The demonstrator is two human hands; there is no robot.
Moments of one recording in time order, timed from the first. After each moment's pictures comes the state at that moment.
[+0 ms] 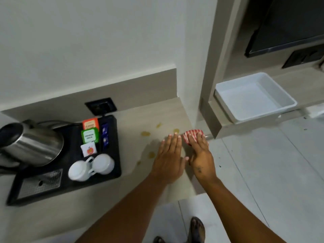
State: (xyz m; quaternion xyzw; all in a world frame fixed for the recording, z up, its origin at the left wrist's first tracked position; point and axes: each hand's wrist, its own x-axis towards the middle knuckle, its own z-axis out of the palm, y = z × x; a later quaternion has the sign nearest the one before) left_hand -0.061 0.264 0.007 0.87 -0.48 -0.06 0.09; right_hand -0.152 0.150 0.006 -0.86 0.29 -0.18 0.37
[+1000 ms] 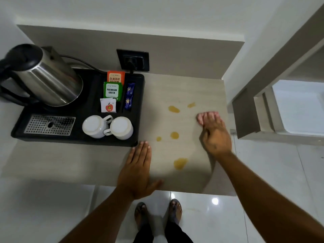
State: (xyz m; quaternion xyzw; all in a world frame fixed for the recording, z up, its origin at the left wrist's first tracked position) left_hand -0.059 0.453 -0.064 0.92 -0.36 -0.10 0.09; right_hand -0.059 0.123 -0.039 -0.96 0.18 -0.02 0.21
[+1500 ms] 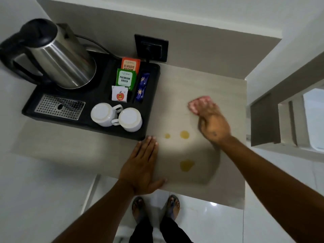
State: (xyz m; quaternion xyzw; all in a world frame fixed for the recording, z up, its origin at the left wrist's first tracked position) left_hand -0.058 0.454 -0.068 0.93 -0.36 -0.09 0.09; right_hand 0.016 0.131 -0.055 -0.98 -0.03 -0.02 0.20
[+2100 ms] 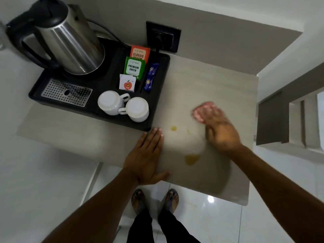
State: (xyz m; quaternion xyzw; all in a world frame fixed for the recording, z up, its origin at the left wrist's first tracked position) left_hand -0.058 0.454 -0.073 0.93 -0.35 -0.09 0.09; right_hand -0.029 0.138 -0.047 -0.97 -0.10 0.02 0.20
